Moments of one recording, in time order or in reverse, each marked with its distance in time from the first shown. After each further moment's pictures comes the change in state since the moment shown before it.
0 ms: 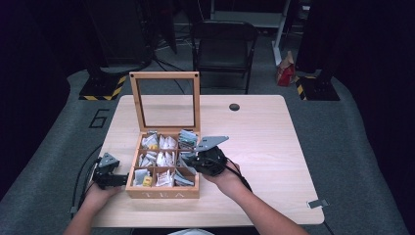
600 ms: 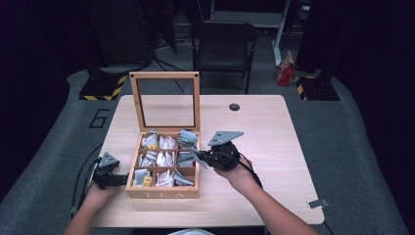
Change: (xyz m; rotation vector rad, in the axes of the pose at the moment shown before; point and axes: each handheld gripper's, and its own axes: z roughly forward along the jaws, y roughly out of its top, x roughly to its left) left arm 0.000 0.000 0.000 0.000 0.000 0.000; right arm -0.021 -0.004 -0.029 -0.027 -0.067 0.025
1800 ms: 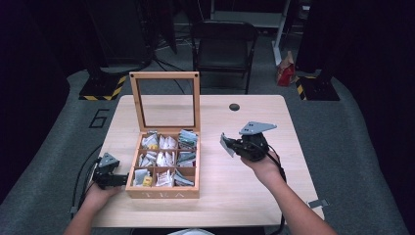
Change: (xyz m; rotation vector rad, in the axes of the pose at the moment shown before) left arm 0.000 0.000 0.000 0.000 0.000 0.000; right arm -0.051 -0.016 -0.054 -0.028 -0.168 0.057
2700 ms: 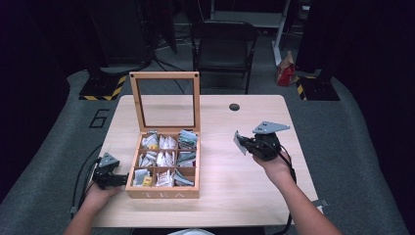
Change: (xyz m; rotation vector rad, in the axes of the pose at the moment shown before) left arm 0.000 0.000 0.000 0.000 0.000 0.000; right arm -0.027 -0.019 -0.015 0.005 -0.086 0.034
